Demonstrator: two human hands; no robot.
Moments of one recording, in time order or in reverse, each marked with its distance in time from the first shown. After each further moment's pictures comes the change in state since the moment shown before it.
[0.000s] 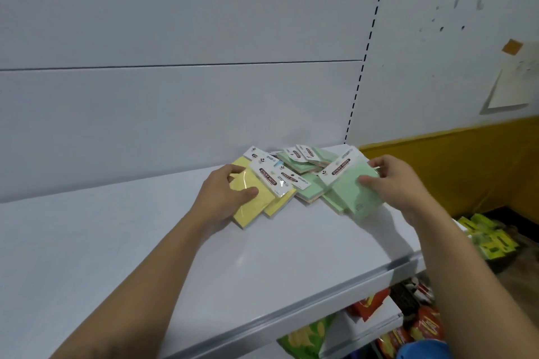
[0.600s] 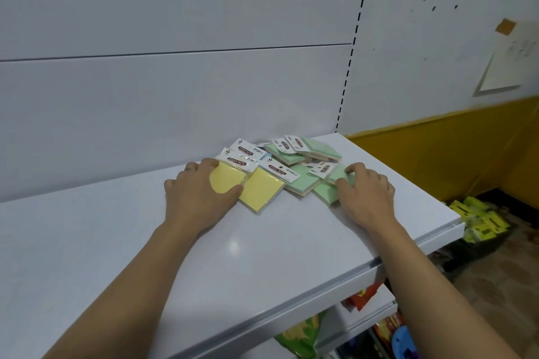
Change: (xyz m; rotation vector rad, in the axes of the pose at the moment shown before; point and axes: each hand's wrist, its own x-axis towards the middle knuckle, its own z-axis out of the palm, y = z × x) left_hand 0.007 -0.016 0.002 0.828 0.279 0.183; right_hand -0.005 0.038 0.043 -0.623 0.145 -0.090
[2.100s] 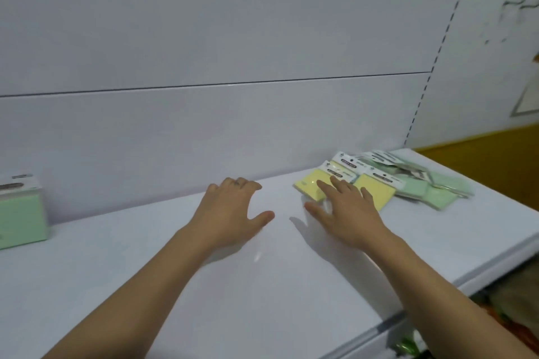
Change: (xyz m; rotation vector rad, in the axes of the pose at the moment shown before) left_hand -0.007 -0.183 -0.131 0.126 -0.226 0.415; right_hand -0.123 -0.238 0.053 -0.166 -0.226 -0.331
